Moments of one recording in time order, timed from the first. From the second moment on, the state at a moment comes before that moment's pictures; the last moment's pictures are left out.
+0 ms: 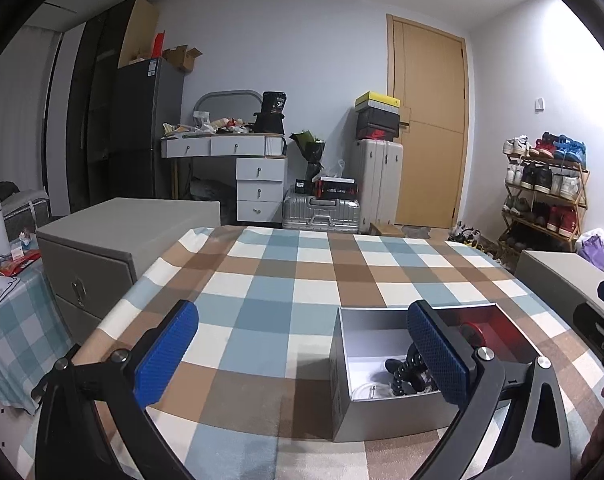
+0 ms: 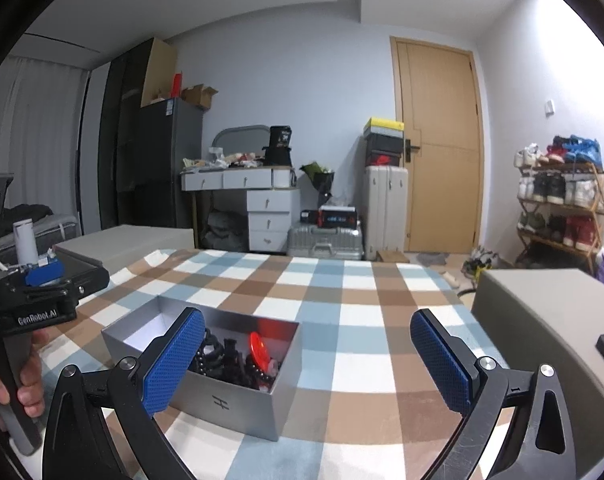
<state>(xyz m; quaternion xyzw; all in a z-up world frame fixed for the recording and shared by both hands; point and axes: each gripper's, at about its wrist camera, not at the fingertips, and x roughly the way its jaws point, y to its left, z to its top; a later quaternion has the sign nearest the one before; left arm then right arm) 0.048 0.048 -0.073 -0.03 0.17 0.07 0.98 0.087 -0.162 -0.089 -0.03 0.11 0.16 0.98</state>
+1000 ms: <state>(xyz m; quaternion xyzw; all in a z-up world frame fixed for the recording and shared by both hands) 0.048 0.034 -0.072 0.00 0.16 0.06 0.98 0.096 -0.163 -0.093 -0.03 0.14 0.16 0.98</state>
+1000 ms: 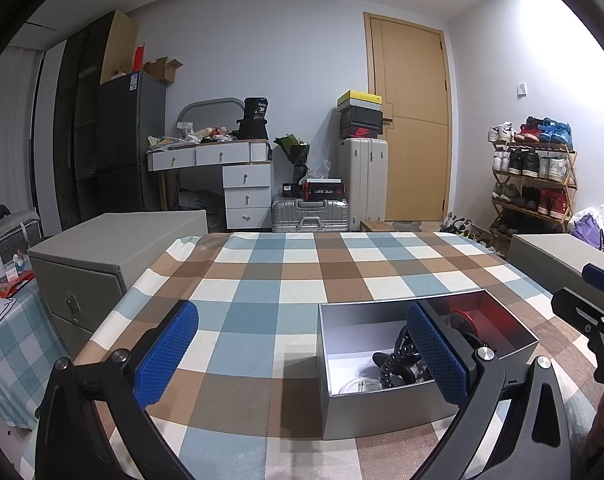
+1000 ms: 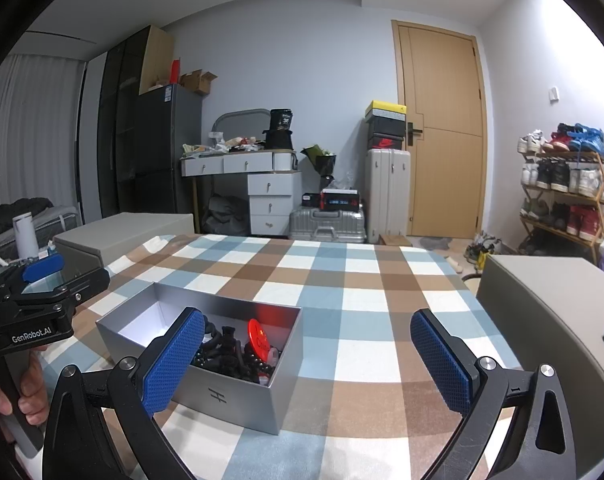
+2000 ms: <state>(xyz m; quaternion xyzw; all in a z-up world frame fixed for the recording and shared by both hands) 0.048 0.034 -0.072 0.00 0.16 0.06 0.99 0.099 -0.163 -0.093 -0.03 0.14 0.16 0.98</state>
